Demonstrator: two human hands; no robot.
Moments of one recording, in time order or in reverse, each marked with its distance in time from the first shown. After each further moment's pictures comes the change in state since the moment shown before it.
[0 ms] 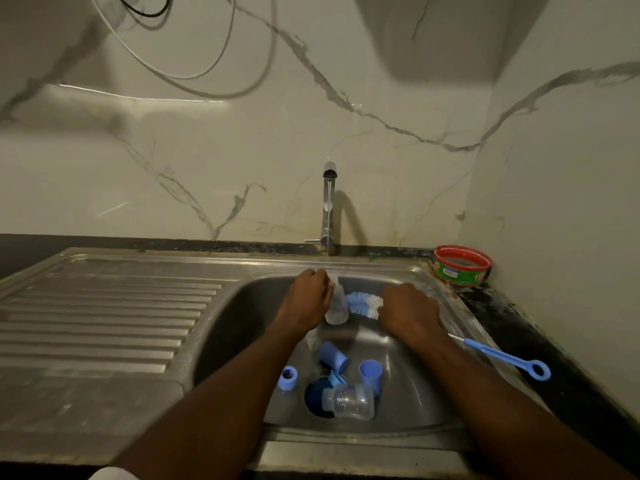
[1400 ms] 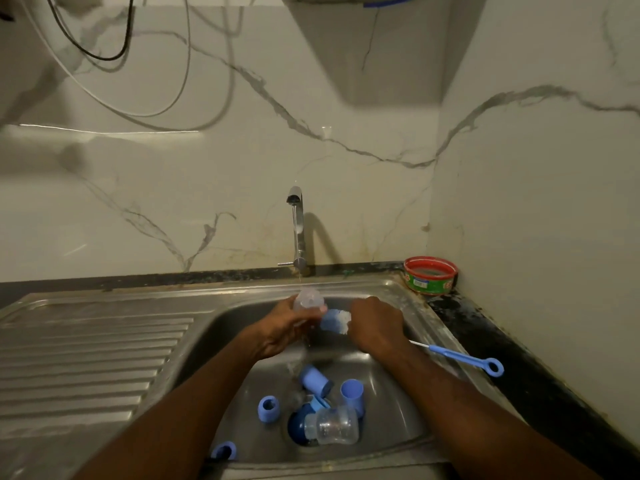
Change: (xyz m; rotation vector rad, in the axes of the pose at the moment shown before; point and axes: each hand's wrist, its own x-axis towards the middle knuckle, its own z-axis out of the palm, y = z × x) left_hand 0.007 0.004 -0.015 -1.194 -0.522 -0.466; right_hand 0.011 -0.004 0.014 -0.034 0.056 -0.016
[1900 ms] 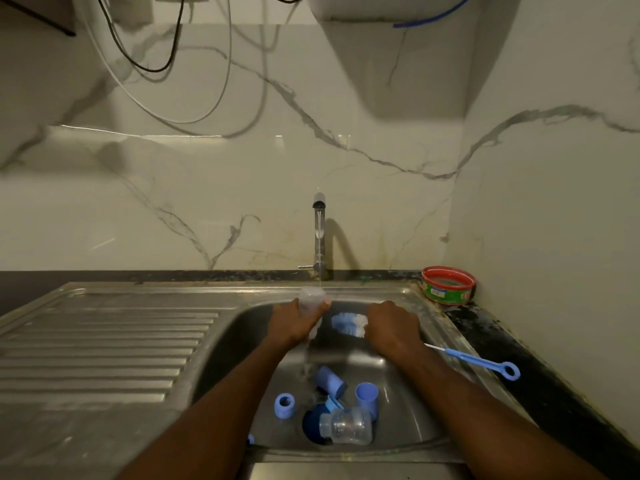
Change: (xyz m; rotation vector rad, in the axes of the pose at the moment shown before) left_hand -0.022 -0.001 0.001 0.751 0.471 0.077; right_hand -0.002 -0.003 -0.003 -0.037 0.001 -0.031
